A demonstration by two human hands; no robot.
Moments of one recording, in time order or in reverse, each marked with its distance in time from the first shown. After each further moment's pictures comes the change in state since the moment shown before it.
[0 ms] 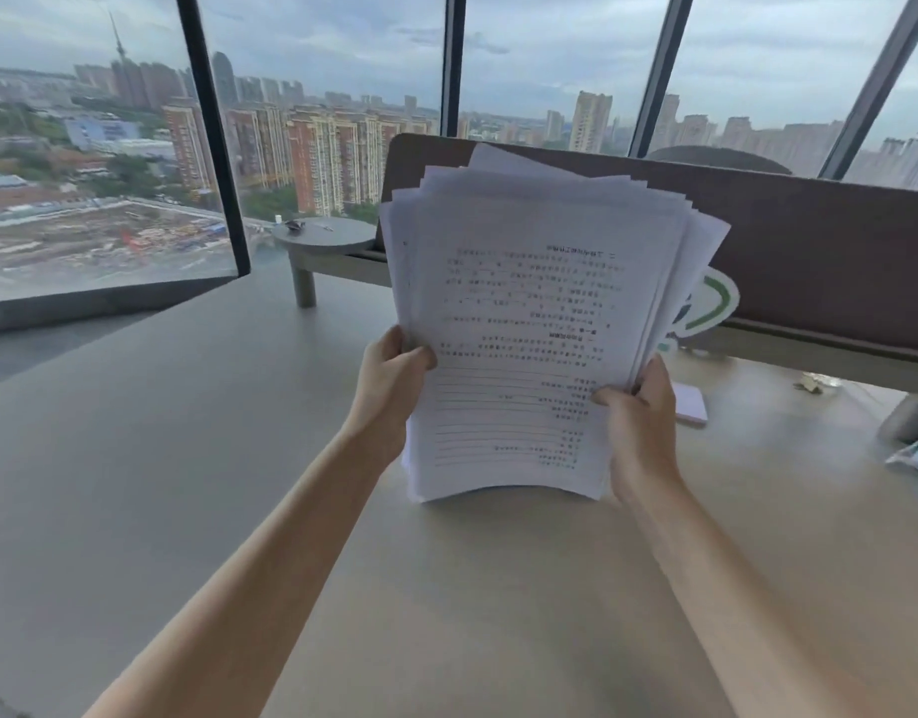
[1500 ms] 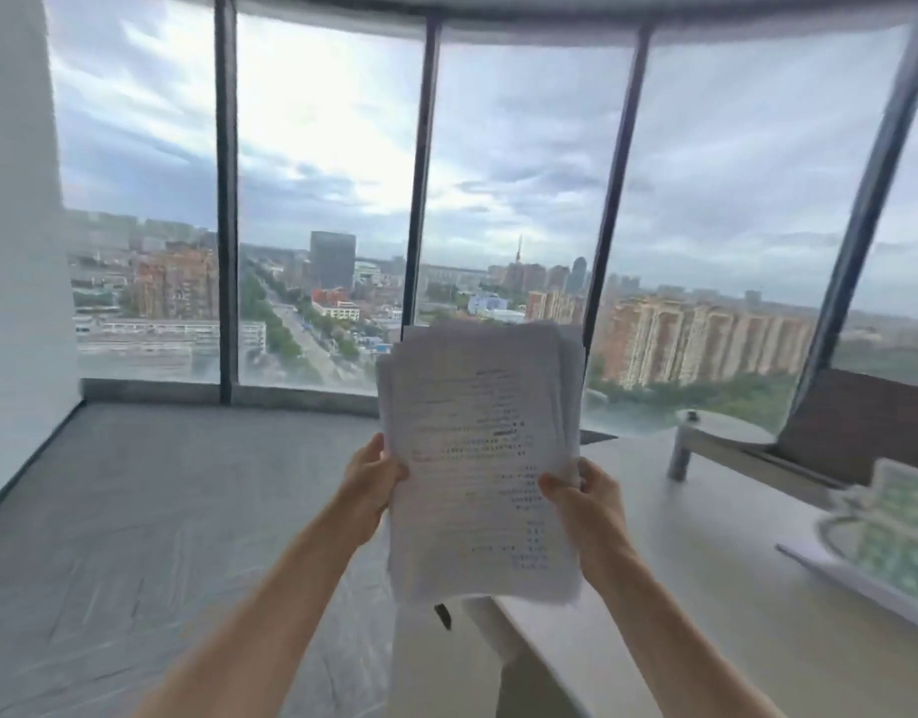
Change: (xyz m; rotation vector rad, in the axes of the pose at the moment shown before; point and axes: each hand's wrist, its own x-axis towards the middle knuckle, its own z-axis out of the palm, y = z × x) left_hand -0.233 0.102 -0.413 -0.015 0.634 0.125; right_hand -0.278 -0.104 0.303 0.000 -0.876 0.026
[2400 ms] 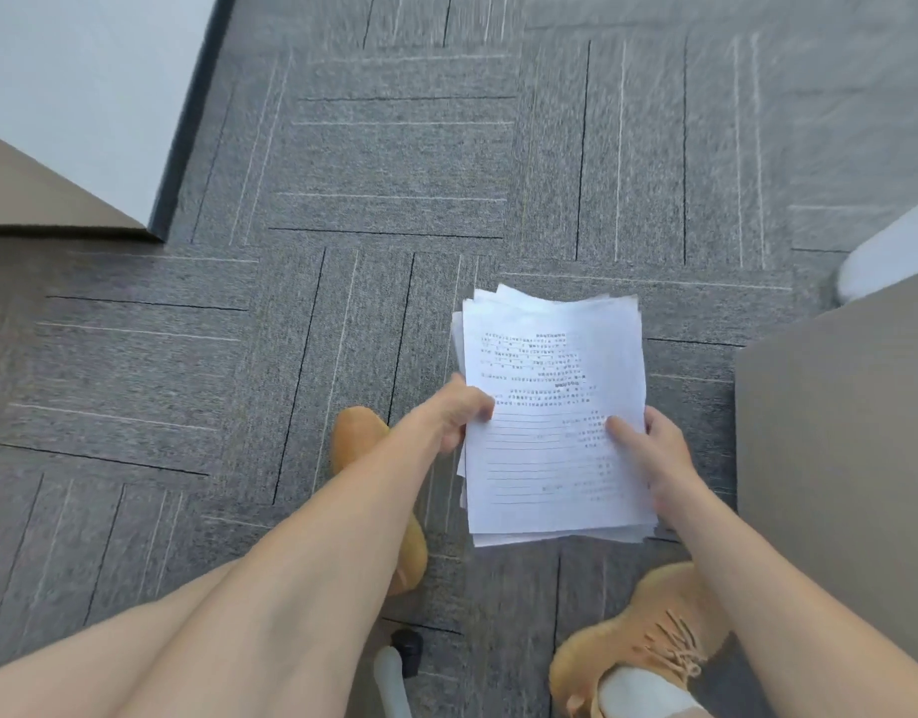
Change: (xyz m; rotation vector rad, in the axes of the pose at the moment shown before) left_hand -0.066 -0.618 -0.390 -0.090 0.517 -1.165; right_hand -0.061 0.605 0.361 -0.379 -0.767 0.848
